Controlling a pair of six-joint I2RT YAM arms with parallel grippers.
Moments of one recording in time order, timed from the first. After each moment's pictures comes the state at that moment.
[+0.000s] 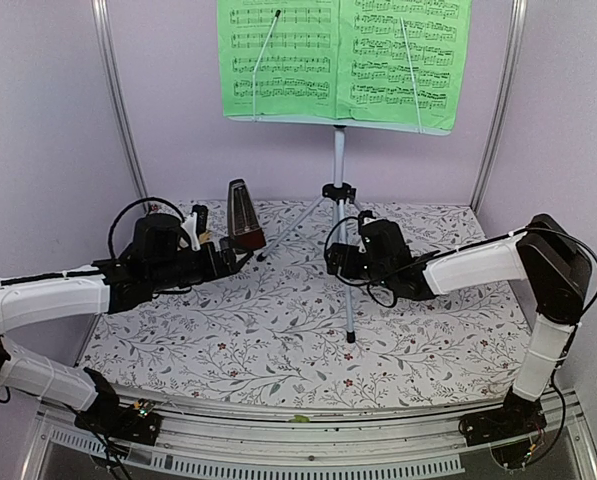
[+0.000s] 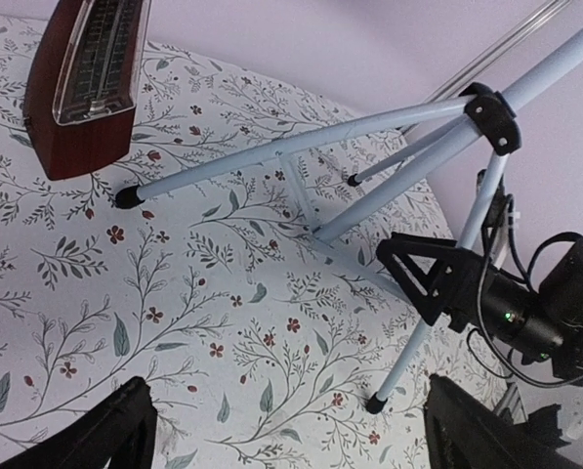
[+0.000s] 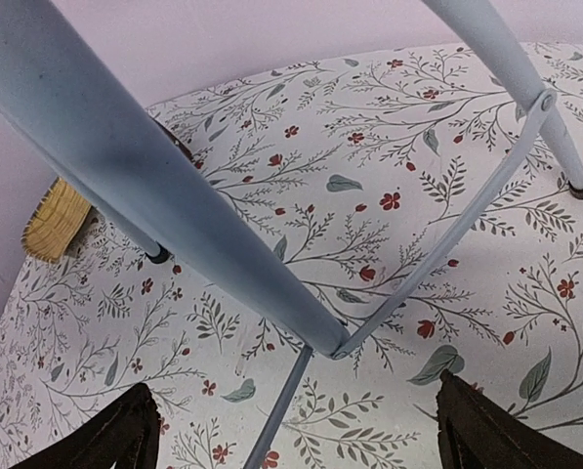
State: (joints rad) left arm -0.66 1.23 0.70 0.12 0.04 -0.68; right arm 0.78 1.81 1.01 0.29 0.28 0.61
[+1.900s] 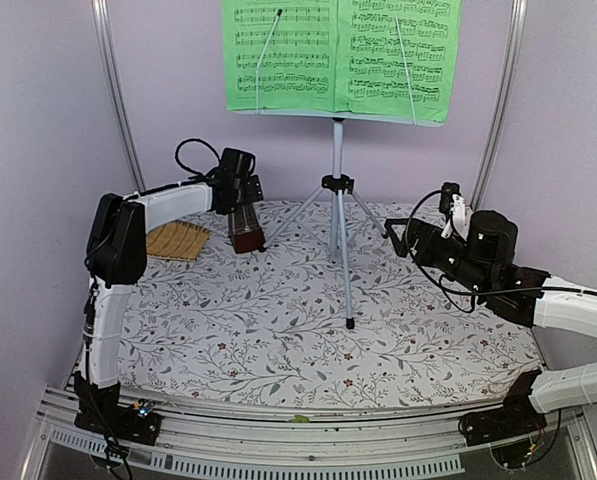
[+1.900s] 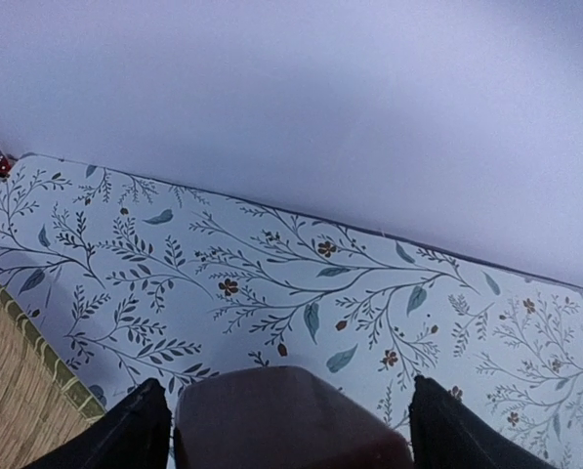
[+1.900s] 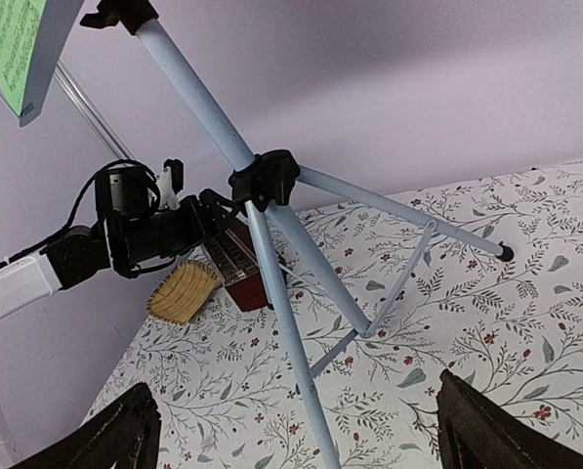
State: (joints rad) left arm -0.45 2.31 1.97 -0.25 -0.47 -0.48; right arm 0.72 1.07 0.67 0.25 0.21 0.56
